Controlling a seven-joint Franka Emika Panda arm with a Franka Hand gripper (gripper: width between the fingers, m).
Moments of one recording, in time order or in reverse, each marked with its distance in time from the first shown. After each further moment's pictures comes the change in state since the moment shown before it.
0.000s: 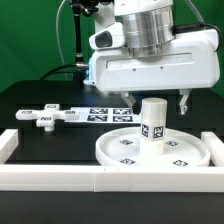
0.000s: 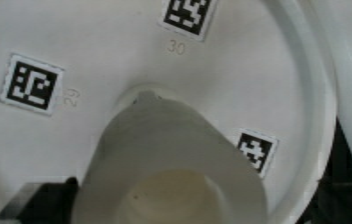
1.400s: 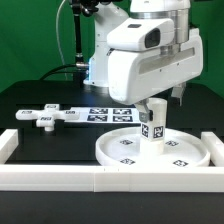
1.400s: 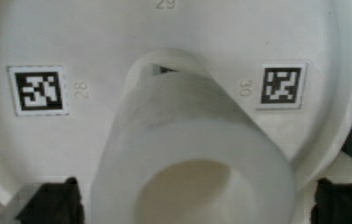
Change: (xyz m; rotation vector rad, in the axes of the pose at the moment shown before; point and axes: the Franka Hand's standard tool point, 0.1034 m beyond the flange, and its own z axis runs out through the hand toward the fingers) arm -0.007 -0.009 0.003 -0.125 -0.042 -1.241
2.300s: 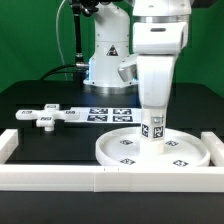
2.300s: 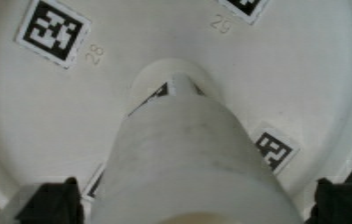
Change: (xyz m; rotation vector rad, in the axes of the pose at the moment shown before) arm -0.011 -0.005 0.012 -0.031 -0.041 -0.600
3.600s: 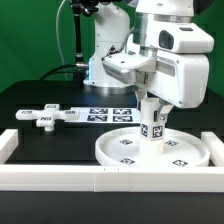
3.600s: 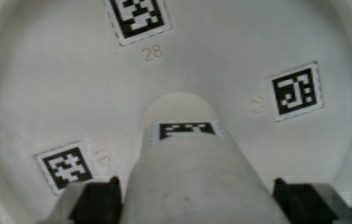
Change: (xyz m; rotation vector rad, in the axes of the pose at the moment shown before) arm -0.014 0.007 -0.005 -0.007 -0.094 -0.555
